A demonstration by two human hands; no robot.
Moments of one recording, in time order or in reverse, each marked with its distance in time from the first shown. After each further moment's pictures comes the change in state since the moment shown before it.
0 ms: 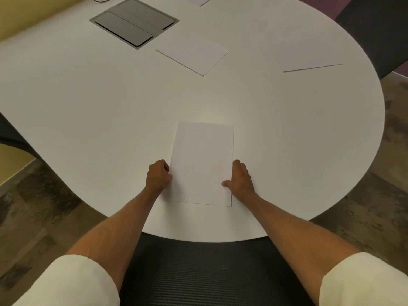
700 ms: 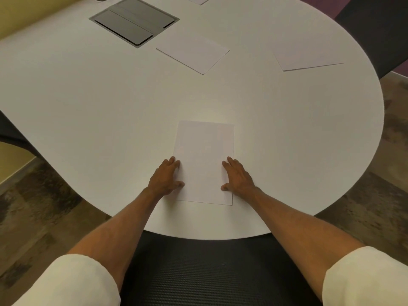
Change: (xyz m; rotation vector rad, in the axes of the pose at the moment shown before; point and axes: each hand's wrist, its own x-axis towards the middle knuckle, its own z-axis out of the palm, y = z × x) left_hand -0.002 -0.014 0.011 0.405 -0.202 0.367; right_hand 0.007 0.006 -0.005 -0.295 -0.246 -0.179
